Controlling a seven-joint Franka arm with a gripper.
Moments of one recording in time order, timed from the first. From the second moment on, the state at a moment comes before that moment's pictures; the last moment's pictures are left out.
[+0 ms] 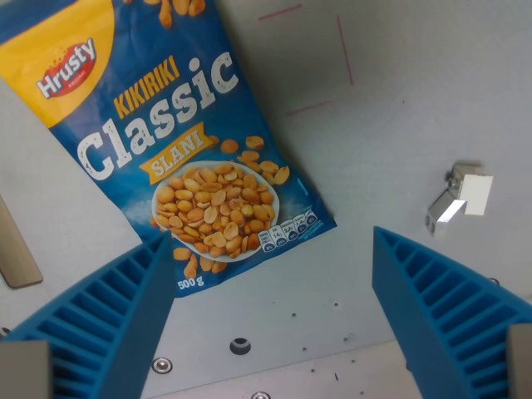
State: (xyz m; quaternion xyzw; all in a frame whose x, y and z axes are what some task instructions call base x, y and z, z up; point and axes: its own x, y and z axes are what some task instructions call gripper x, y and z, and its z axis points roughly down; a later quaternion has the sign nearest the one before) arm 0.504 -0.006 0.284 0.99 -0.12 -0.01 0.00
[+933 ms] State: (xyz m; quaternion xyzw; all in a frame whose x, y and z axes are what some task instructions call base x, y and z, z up) arm 0.504 -0.006 0.284 0.99 -0.15 -0.01 0.00
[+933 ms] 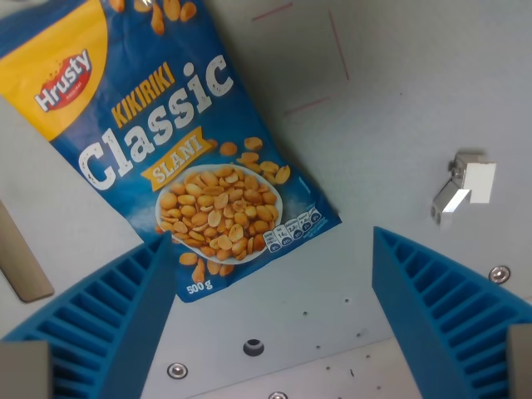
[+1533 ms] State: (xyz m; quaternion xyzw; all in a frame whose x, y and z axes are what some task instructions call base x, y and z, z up) arm 0.504 -0.006 0.284 0.98 -0.20 -0.01 0.00
